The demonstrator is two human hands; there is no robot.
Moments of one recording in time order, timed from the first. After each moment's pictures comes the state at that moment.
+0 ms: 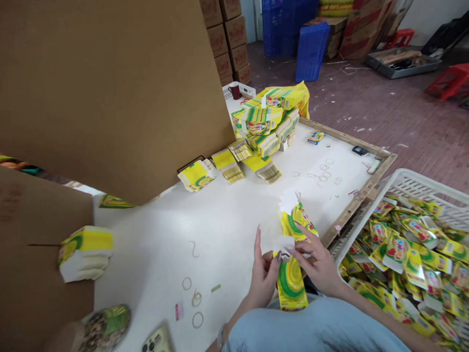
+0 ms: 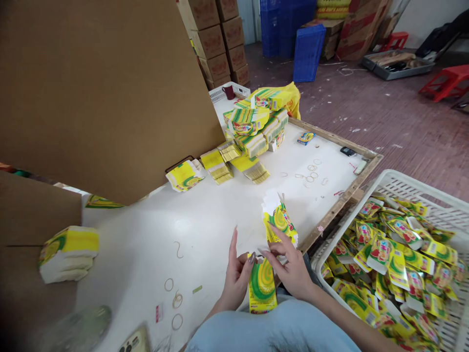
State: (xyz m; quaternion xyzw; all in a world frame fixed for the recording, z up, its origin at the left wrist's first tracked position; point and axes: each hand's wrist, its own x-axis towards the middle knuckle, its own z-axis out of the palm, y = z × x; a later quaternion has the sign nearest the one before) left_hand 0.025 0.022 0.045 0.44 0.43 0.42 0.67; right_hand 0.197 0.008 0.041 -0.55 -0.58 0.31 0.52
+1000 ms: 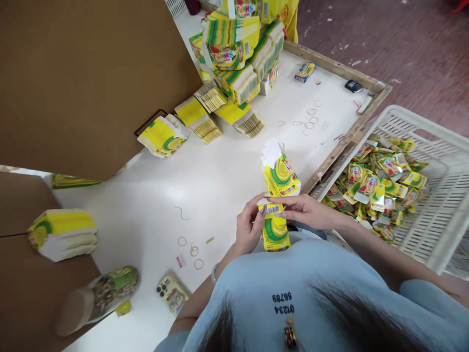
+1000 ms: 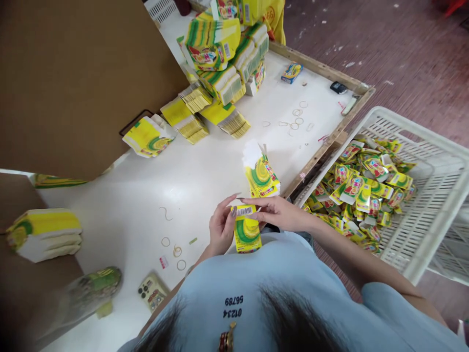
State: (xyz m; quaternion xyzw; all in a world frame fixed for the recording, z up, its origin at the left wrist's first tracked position) left_hand 0.024 0.029 0.057 0.61 0.43 0.37 0.55; right_hand 0.228 0.012 0.079 -0.40 -0.43 0.73 0.36
